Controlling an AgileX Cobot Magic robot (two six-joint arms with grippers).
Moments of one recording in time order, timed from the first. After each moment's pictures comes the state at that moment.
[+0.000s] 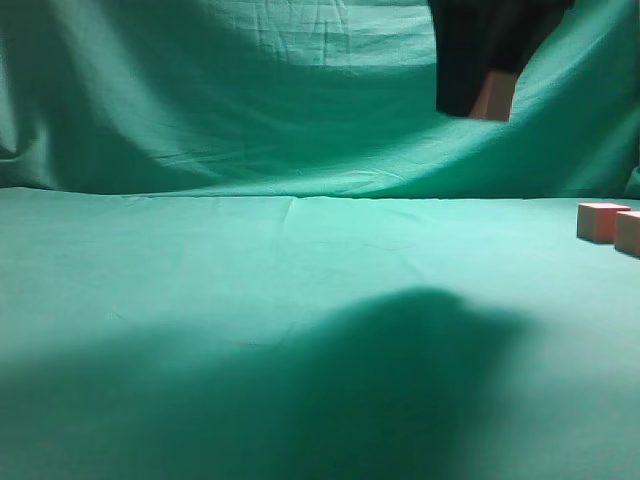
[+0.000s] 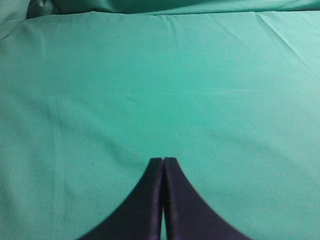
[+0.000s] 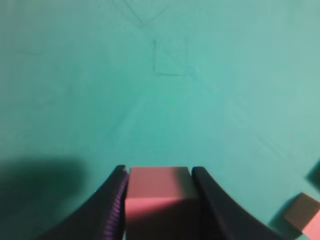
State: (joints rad) left arm -0.01 -0.01 0.02 0.02 0.35 0.01; right arm 0.56 1.73 -1.34 0.02 0.96 -0.27
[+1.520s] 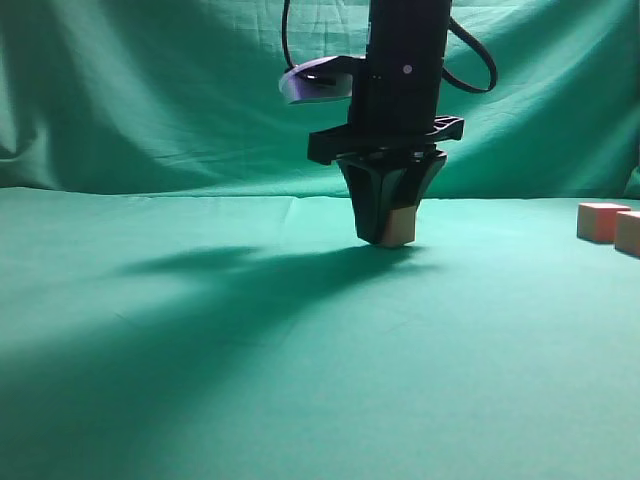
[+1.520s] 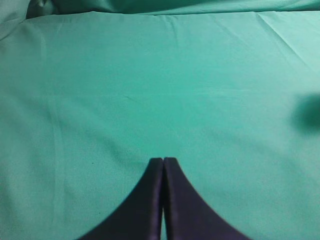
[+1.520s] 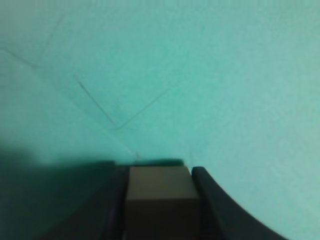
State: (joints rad) left arm -0.01 -0.01 0.02 0.02 0.35 0.01; right arm 0.61 2.17 -1.68 -0.08 0.94 -0.20
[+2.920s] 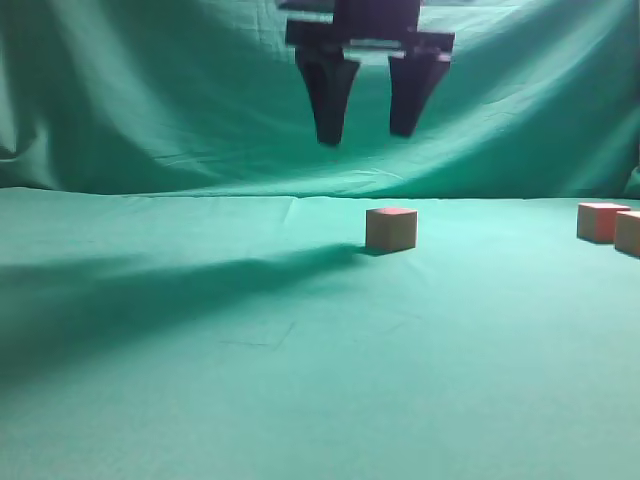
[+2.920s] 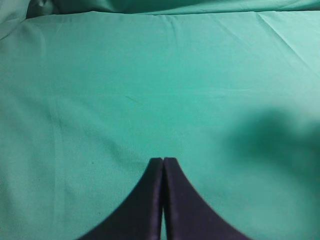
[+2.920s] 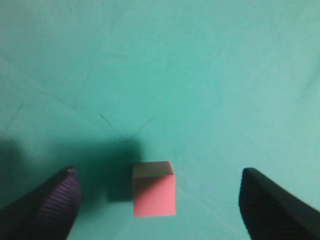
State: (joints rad) left arm -0.01 -0.01 0.02 0.02 0.35 0.01; right arm 0.61 2.18 -1.99 -0.05 1.22 -0.15
